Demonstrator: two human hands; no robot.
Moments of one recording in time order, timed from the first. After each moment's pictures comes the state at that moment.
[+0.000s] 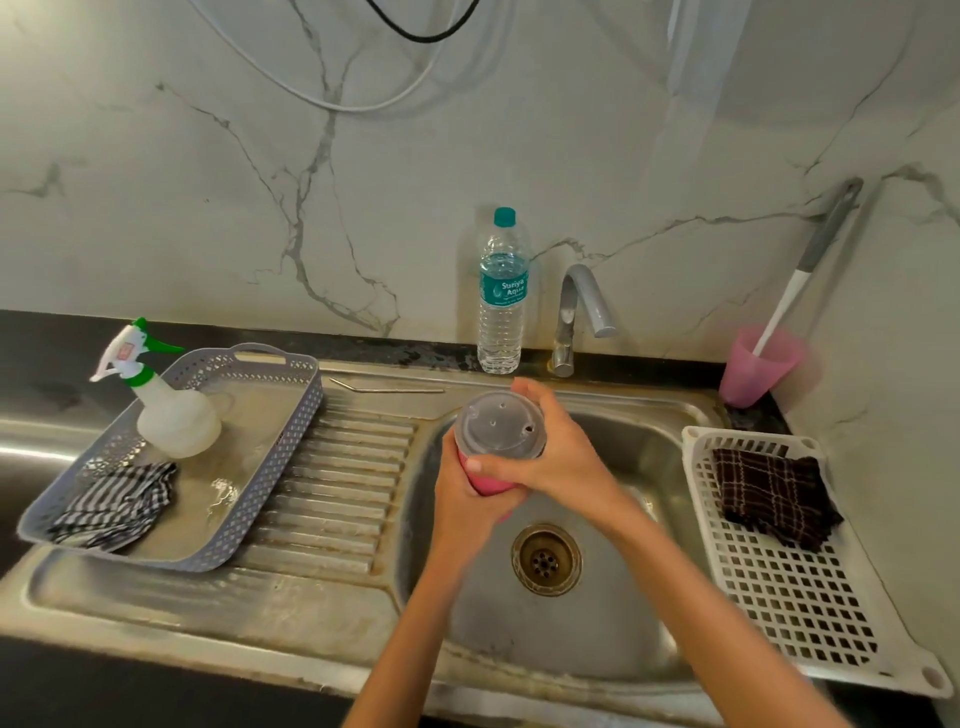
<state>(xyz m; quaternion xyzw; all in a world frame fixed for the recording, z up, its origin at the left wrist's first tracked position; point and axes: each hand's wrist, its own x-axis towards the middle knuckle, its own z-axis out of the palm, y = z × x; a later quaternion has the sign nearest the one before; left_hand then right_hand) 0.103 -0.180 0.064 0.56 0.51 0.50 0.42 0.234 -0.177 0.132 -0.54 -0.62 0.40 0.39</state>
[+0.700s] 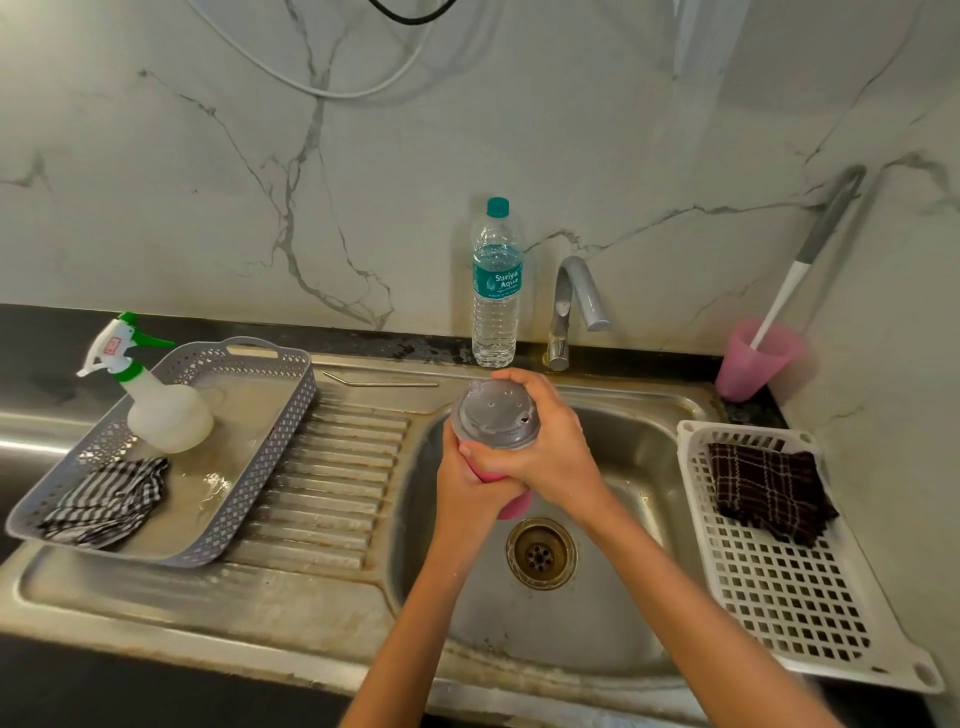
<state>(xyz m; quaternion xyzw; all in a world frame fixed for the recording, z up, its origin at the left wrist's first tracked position) 0.119 -0.175 0.072 0.56 0.51 0.50 0.41 0.230 -0.173 0.132 -0.52 -0.63 0.33 0.48</state>
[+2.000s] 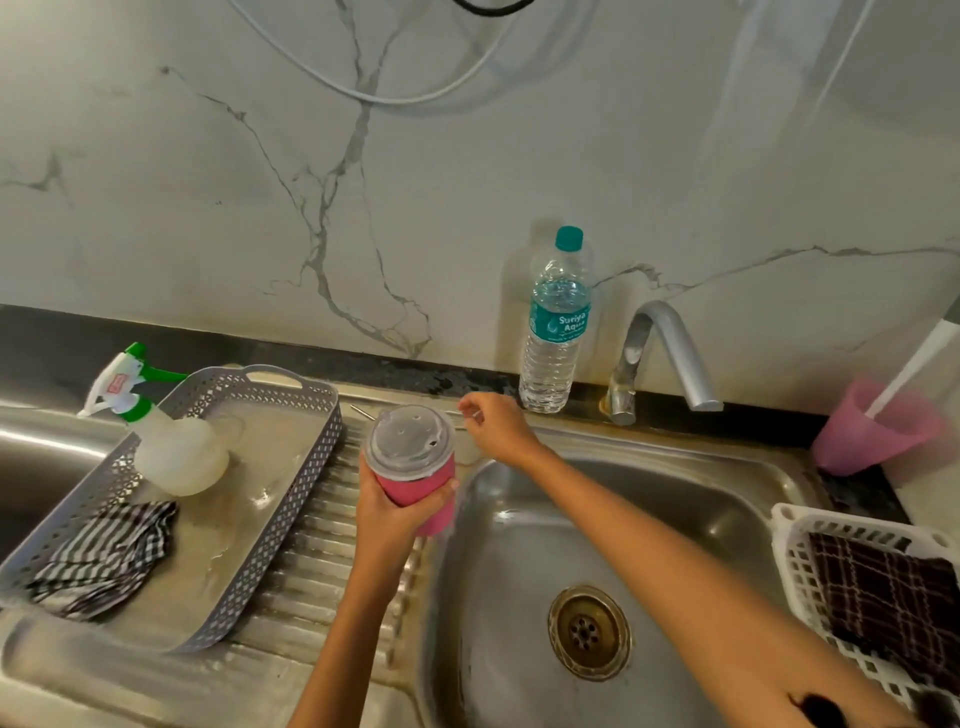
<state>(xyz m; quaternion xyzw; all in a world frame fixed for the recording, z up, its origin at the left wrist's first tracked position) 0.004 -0.086 0.048 0.46 0.54 0.56 0.43 0.151 0.030 0.055 -0.60 -0.70 0.31 0.24</state>
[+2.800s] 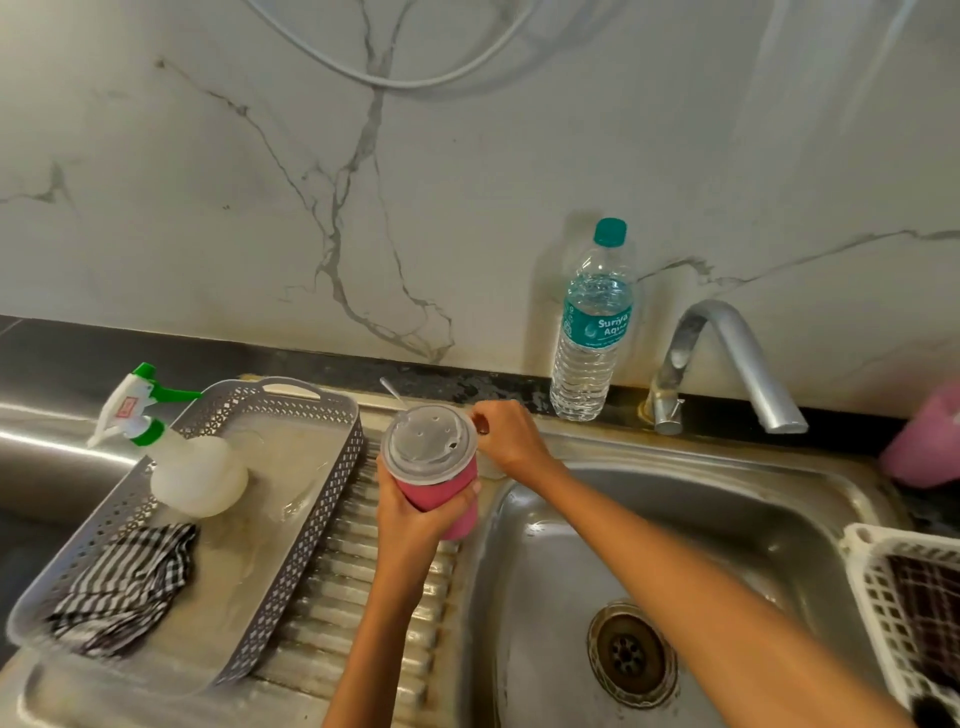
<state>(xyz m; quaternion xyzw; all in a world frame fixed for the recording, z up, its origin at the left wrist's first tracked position) -0.007 -0.057 0.044 0.47 0.54 0.56 0.42 0.124 0.062 0.022 -0.58 -0.74 0.24 0.27</state>
